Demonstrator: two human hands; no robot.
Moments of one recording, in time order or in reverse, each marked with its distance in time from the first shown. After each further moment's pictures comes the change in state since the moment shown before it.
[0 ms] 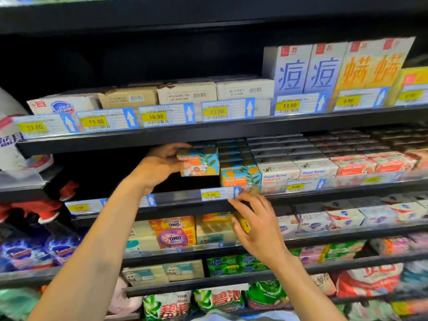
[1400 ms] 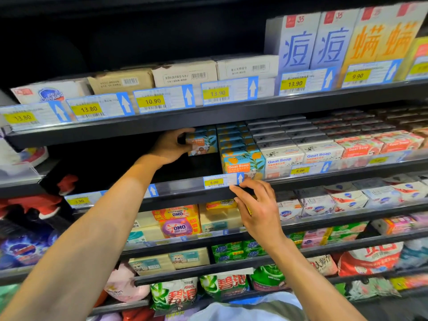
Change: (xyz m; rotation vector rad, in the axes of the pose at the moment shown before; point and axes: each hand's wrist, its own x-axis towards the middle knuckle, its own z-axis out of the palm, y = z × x) left_hand 0.076 -0.049 -0.006 0.513 -0.012 0.051; right_hand -0.003 0.007 0.029 -0.050 0.200 0.021
